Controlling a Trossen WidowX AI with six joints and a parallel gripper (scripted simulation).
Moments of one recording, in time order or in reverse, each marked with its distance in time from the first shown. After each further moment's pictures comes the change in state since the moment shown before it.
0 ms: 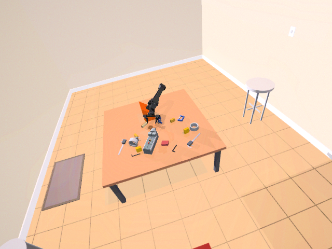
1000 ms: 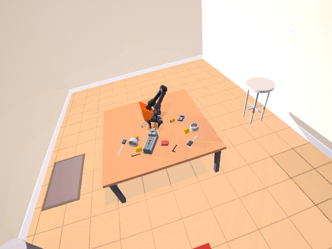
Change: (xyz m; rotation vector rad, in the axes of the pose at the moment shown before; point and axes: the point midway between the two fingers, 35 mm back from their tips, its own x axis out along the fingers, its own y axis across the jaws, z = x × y) arm 0.055 0.004 -0.093 0.061 -0.009 -0.031
